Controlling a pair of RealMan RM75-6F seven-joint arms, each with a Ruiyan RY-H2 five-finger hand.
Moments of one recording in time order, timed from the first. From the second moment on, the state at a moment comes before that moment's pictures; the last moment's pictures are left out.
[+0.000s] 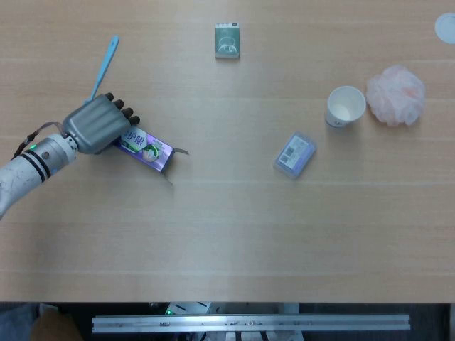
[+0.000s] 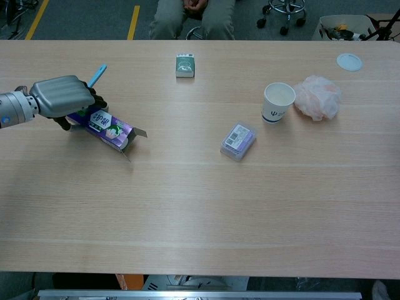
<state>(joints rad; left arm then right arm) -0.79 -1.54 0.20 -0.76 1.81 0.98 -0.20 0.13 -1.02 0.08 -1.71 -1.50 1.44 -0.03</state>
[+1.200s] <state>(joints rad) -0.68 -1.46 -0.05 -1.40 1.38 1.07 1.21 0.10 -1.02 0.06 -1.68 -1.51 1.47 0.03</state>
